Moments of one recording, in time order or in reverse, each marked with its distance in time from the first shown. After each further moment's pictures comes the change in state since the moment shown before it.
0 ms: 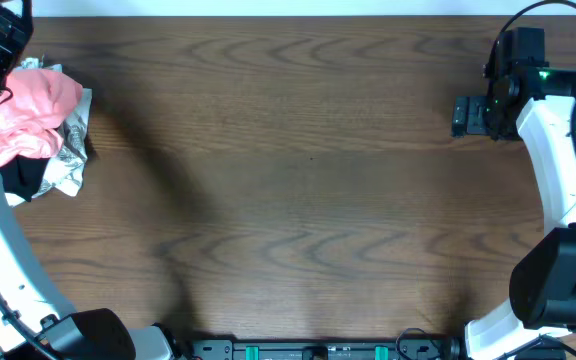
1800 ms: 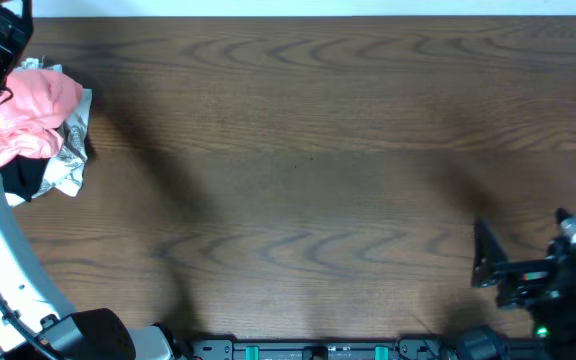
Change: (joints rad) left arm 0.000 0.000 0.000 0.000 0.000 0.000; right arm 0.366 -1.386 -0.492 0.076 -0.014 0.014
